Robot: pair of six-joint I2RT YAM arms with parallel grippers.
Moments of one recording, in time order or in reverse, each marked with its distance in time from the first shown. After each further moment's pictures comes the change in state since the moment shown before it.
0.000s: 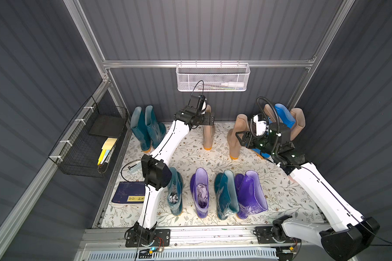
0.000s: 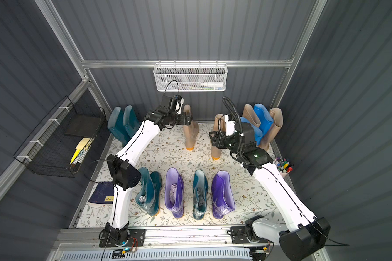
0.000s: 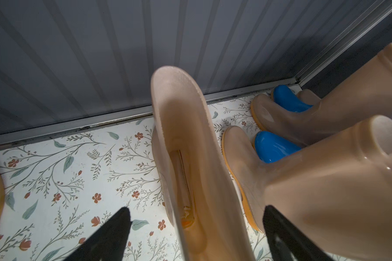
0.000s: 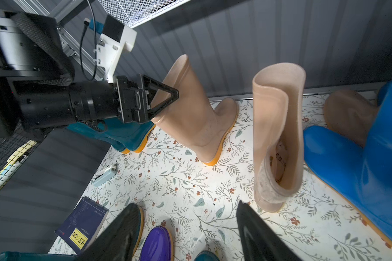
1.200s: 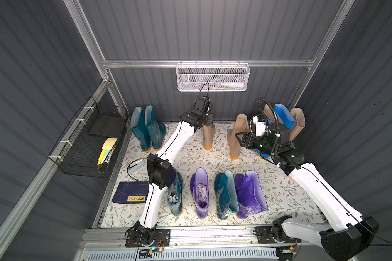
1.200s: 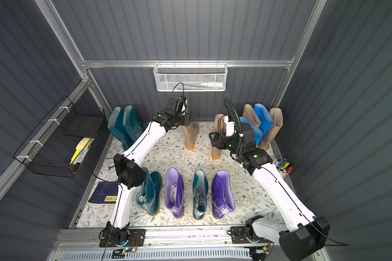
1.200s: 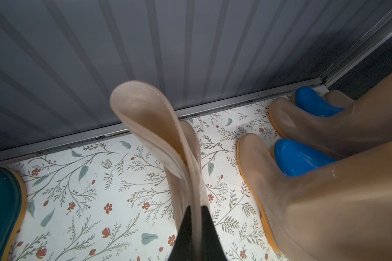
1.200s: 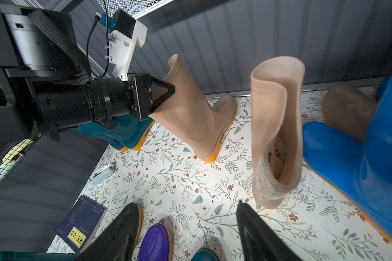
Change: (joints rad) left arm -0.024 0.051 0.051 0.017 -0.145 0.043; right arm 0.000 0.000 -0.010 -0.002 0.003 0.000
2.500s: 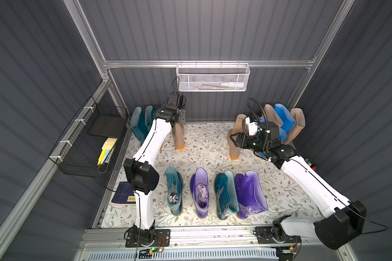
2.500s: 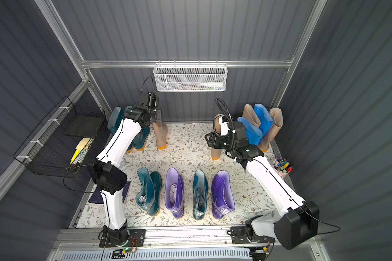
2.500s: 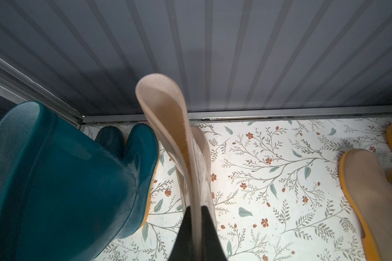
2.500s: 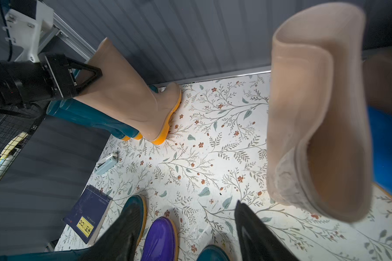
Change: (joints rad) left arm 0.194 -0.259 -0.246 -0.078 -0.180 0.050; right arm 0.014 0.132 0.014 0.024 -0.067 0.042
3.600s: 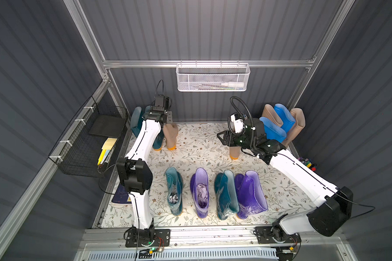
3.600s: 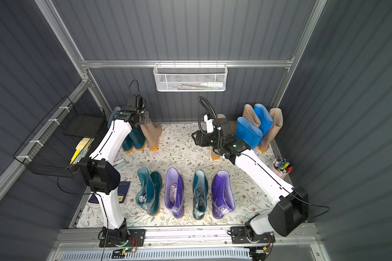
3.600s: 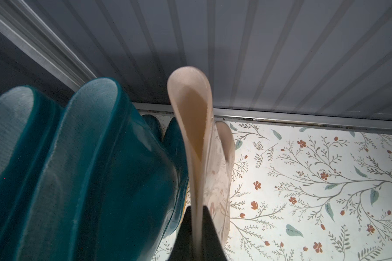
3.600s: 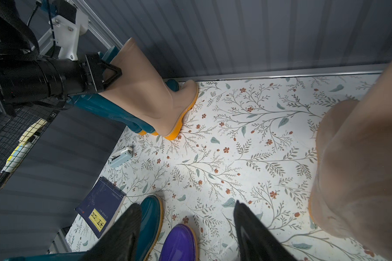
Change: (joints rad) left arm 0.143 -0.036 -0.151 0.095 -0.015 0.005; right arm 0.138 0.116 0.124 0.020 0.052 0.010
